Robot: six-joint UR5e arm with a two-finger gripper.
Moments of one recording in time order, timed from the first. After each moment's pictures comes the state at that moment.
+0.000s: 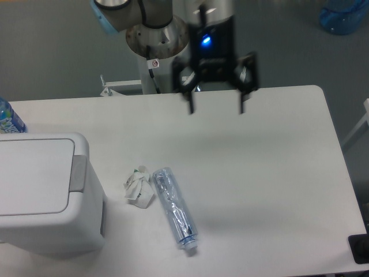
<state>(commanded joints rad) 2.36 -1.64 -1.50 -1.09 1.46 0.36</state>
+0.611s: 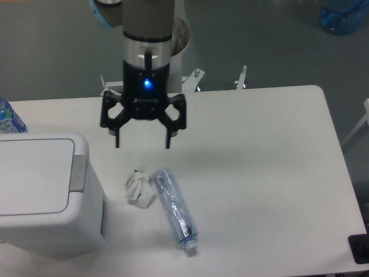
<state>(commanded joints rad) 2.28 -1.71 -1.50 -1.08 1.26 0.15</state>
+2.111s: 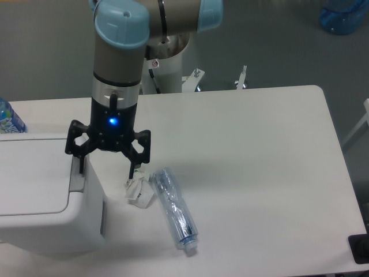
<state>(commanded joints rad) 2.22 -1.78 -1.50 -1.01 1.27 0.15</state>
